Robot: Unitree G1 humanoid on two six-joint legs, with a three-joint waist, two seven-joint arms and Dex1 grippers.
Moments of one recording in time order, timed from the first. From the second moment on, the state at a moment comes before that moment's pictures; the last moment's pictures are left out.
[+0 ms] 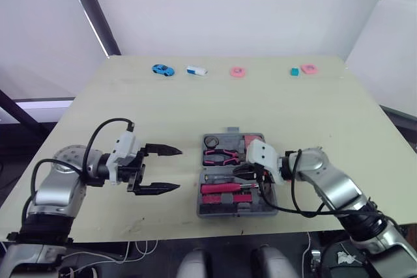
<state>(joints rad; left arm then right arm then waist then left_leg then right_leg) -0.28 0.86 0.07 0.13 -0.54 0.04 -1.55 -0.44 -0.45 0.42 -0.14 0.09 0.46 1.00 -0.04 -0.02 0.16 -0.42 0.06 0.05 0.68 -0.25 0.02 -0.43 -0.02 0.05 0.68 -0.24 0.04</state>
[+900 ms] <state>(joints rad) -0.27 0.85 0.07 0.14 -0.53 0.01 -1.55 -0.47 -0.44 0.57 -0.02 -0.11 0.39 0.96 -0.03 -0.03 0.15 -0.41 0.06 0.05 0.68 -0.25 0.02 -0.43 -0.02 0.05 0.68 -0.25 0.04</state>
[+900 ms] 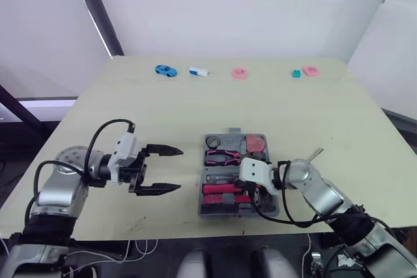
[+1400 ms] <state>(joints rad) -0.19 0.76 0.19 0.08 -0.60 0.15 -1.36 -0.31 -0.38 0.14 -0.21 0.22 0.47 0.85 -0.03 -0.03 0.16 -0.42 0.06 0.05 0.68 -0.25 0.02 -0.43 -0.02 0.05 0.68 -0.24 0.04</state>
